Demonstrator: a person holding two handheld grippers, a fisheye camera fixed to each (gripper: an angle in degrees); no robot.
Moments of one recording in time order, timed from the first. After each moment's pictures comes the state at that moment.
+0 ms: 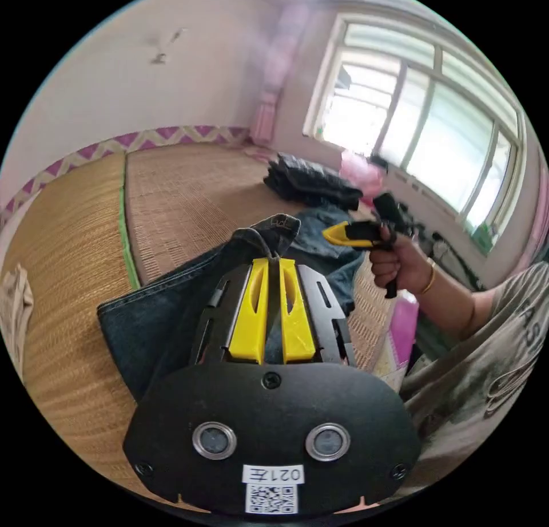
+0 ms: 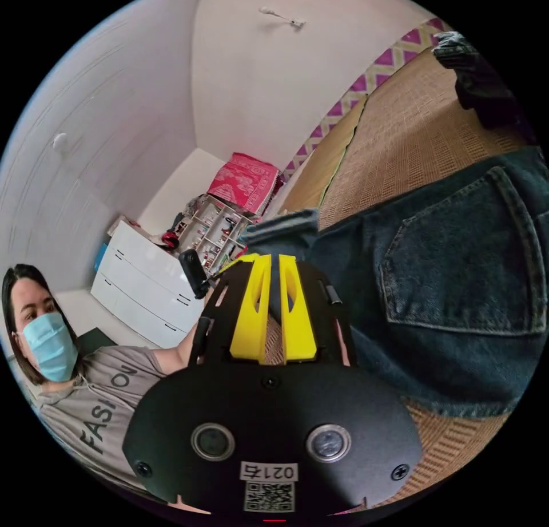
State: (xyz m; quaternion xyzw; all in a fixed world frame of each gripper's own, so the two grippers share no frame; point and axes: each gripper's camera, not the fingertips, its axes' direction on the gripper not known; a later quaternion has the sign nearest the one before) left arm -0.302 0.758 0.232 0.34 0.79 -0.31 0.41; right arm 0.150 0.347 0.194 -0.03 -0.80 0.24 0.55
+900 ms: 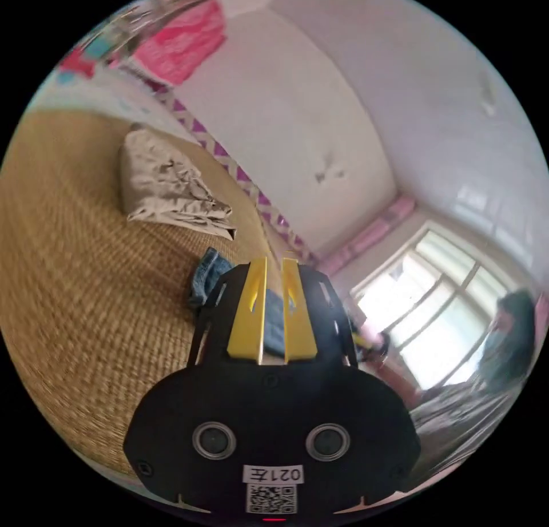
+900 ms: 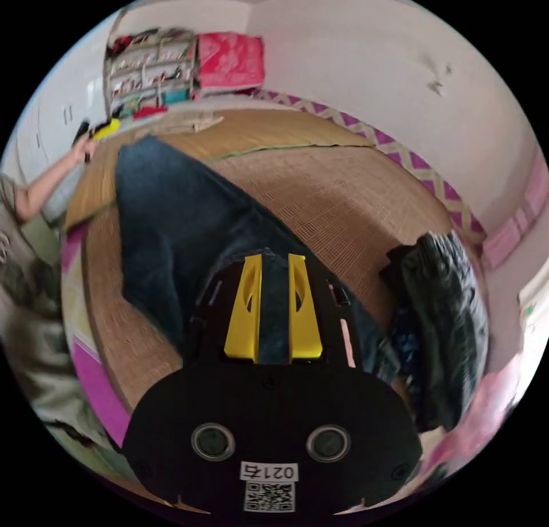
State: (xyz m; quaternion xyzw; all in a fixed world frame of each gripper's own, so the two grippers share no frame) left arm -0.075 1.068 0.490 0.19 0.75 -0.54 0.34; right arm 0.139 0.212 0.146 0.05 -0.48 -0.22 0.85
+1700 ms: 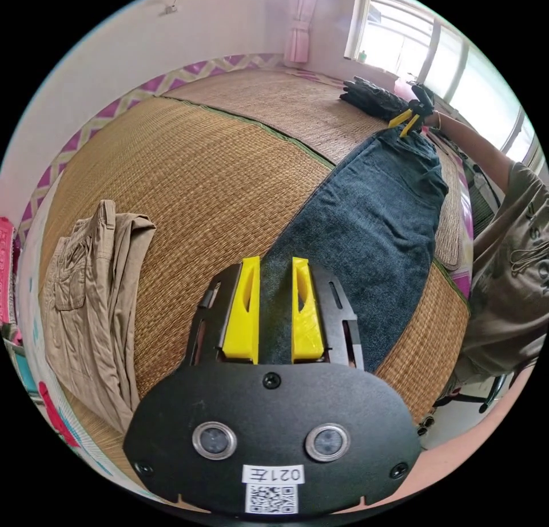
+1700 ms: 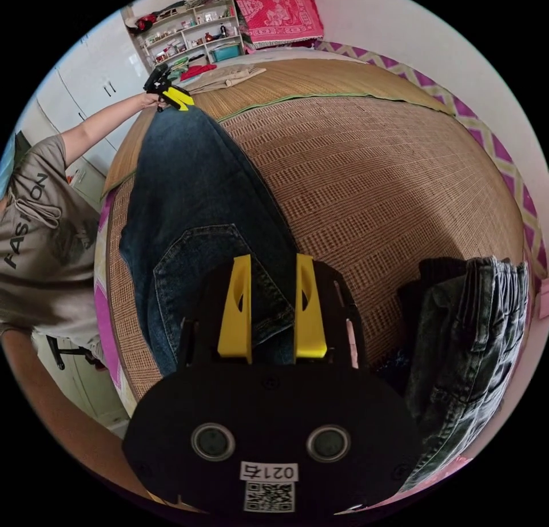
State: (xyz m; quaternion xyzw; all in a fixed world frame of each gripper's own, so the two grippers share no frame) left arm -0.094 0.676 0.353 0.26 0.74 -0.07 0.61; right arm 0.158 0.122 0.264 -0.05 -0.62 -0.31 0.72
